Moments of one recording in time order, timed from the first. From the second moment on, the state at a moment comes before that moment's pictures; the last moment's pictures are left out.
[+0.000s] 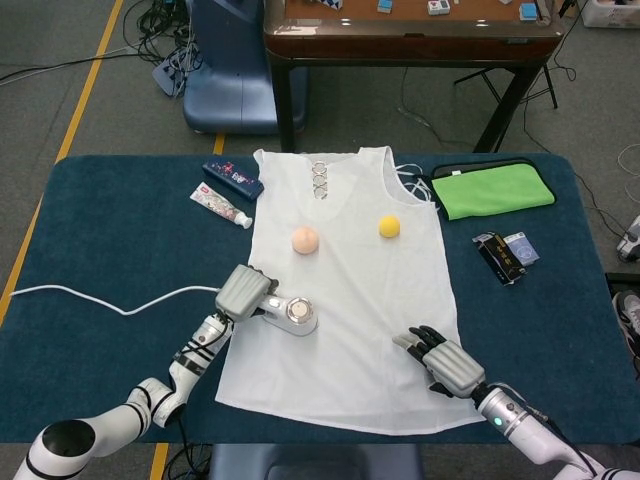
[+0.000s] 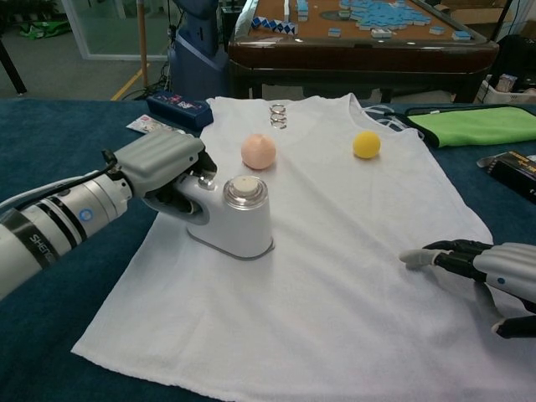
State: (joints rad) left arm -0.80 -1.96 -0.12 -0.72 1.52 1.14 -0.04; right arm 0.44 -1.46 -0.19 -1.26 -1.72 1.11 0.18
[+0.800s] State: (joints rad) left arm -0.74 -1.91 -0.11 -0.83 1.49 1.14 -0.08; right arm 0.43 -1.46 -0.19 -1.27 -1.73 1.11 0.18
